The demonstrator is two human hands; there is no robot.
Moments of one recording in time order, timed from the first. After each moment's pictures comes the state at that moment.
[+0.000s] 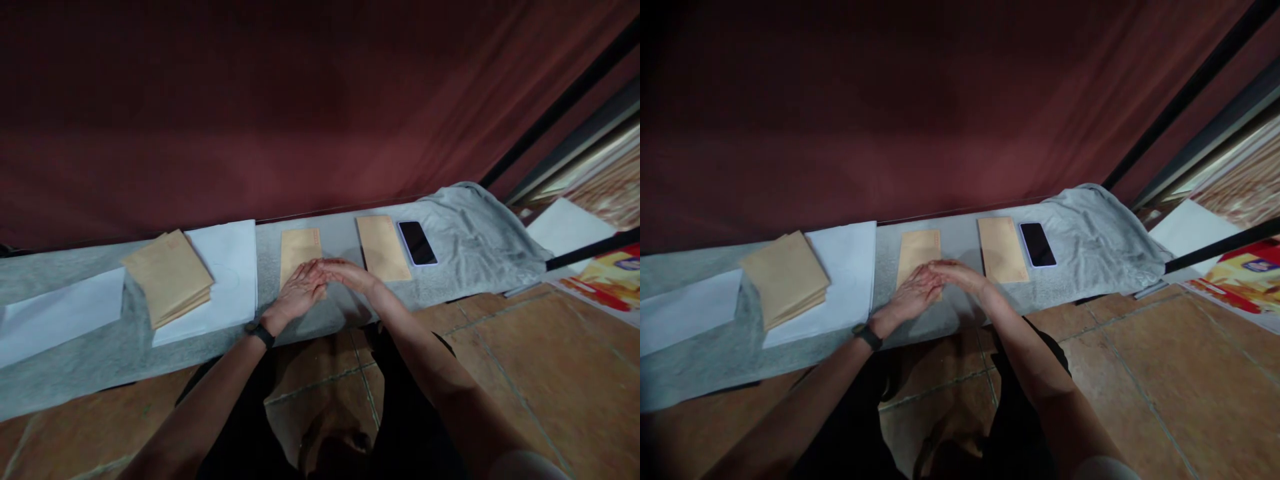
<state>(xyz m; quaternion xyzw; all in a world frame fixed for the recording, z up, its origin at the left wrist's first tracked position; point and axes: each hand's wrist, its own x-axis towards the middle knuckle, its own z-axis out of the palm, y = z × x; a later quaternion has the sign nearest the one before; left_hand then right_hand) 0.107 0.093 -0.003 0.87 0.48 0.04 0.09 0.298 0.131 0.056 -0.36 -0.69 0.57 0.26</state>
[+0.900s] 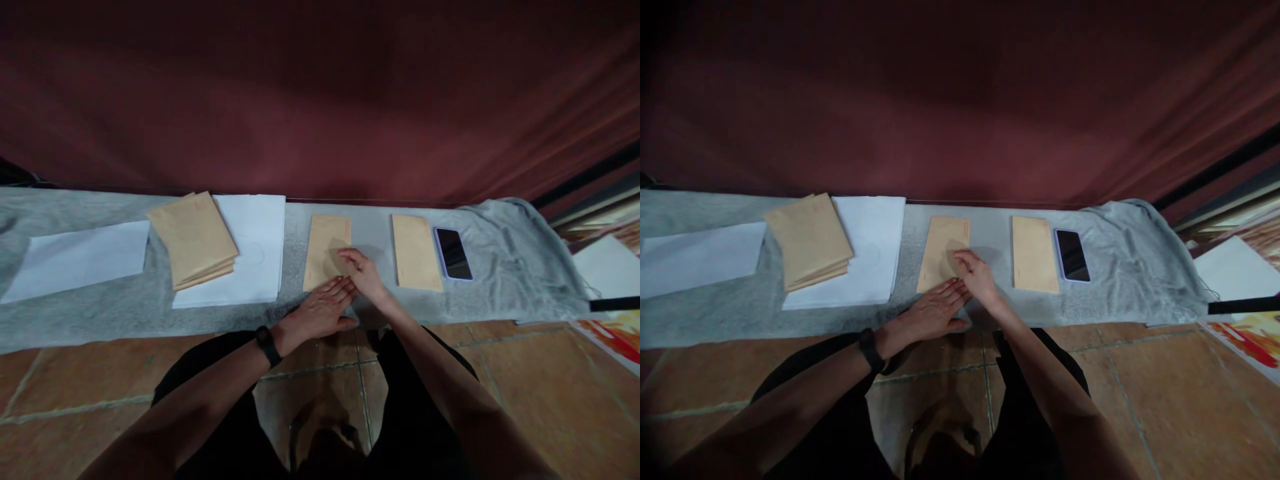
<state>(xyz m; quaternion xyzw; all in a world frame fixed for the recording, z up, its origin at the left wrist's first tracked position) 0.111 0.030 0.008 0.91 0.40 0.06 0.07 0.267 0.125 -0.004 -0.43 -0.74 0.36 0.37</state>
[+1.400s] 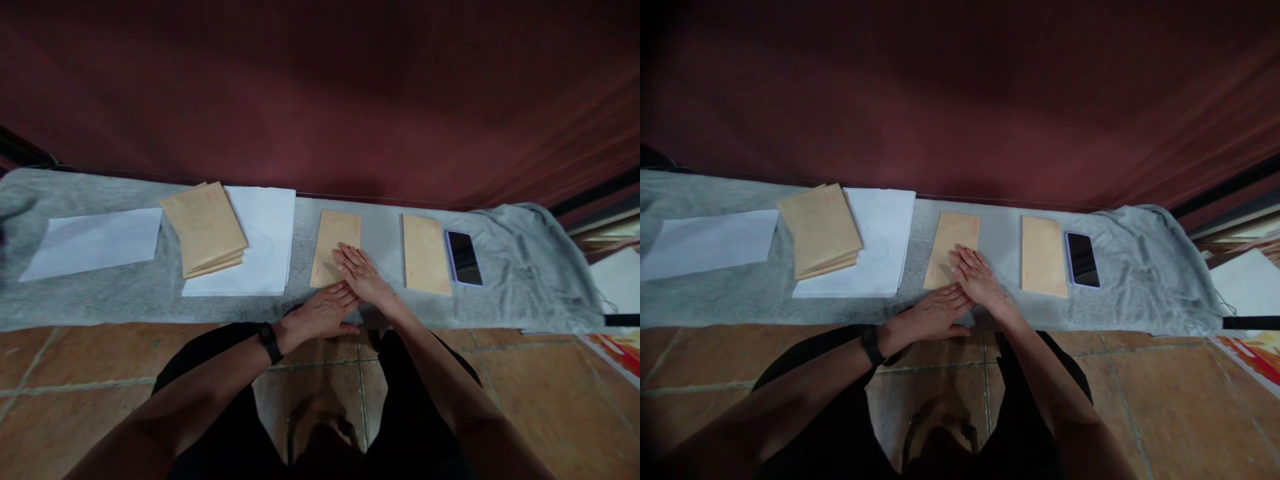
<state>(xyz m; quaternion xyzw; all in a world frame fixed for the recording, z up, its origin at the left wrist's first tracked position) 0.103 0.025 0.018 0.92 0.36 0.10 0.13 0.263 0.116 0.003 -0.41 -0.89 0.19 0.08</state>
